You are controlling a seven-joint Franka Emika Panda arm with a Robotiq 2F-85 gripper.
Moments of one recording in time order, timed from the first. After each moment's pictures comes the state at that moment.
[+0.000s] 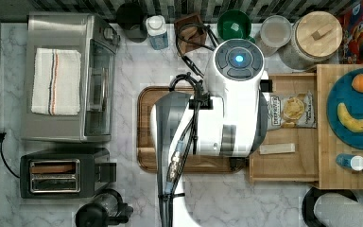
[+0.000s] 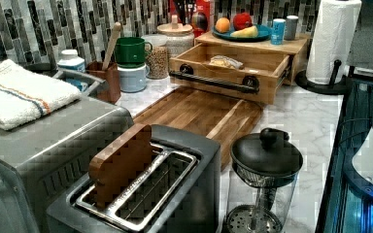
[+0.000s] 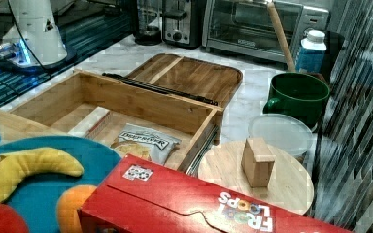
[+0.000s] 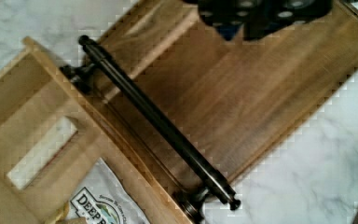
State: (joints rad) arm -0.05 0.07 -0.02 -1.86 -0.02 0.22 -0.13
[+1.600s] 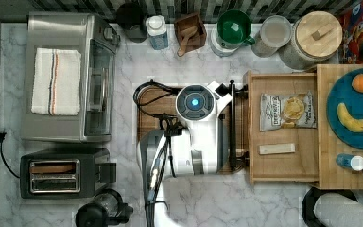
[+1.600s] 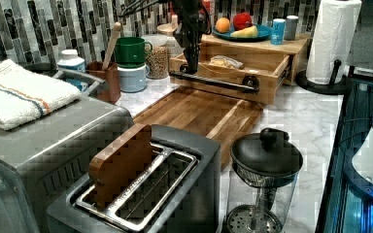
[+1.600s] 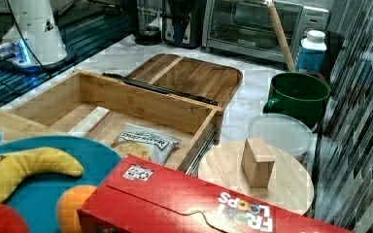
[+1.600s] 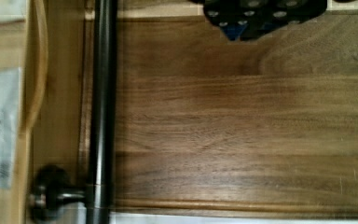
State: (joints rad) arm -0.05 0.05 0.06 -2.23 -0.10 0.60 -0.73
